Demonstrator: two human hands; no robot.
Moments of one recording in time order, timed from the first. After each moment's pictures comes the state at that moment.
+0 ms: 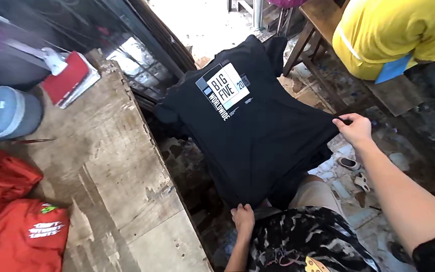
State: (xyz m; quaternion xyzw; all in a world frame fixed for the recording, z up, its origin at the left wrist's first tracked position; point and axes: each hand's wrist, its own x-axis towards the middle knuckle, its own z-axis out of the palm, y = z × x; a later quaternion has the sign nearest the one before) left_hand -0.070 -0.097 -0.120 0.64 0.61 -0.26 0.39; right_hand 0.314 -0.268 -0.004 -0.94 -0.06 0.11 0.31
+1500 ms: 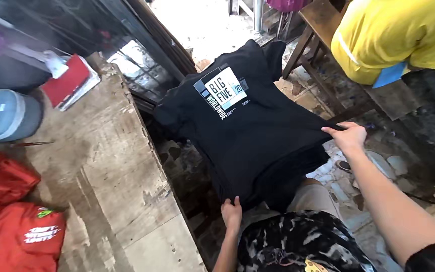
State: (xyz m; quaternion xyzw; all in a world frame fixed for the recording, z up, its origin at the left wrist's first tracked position) left_hand -0.067 -0.055 -0.130 0.67 0.63 -0.16 0.37; right_hand 0.300 -0.254 0.004 -0.94 0.05 0.12 0.33
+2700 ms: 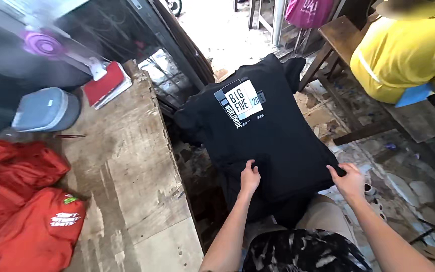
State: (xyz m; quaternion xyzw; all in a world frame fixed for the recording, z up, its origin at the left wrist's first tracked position) left_hand 0.073 0.003 -0.098 0.74 0.46 -0.10 0.48; right_hand 0.241 -0.288 -0.094 -0.94 -0.14 0.05 0.30
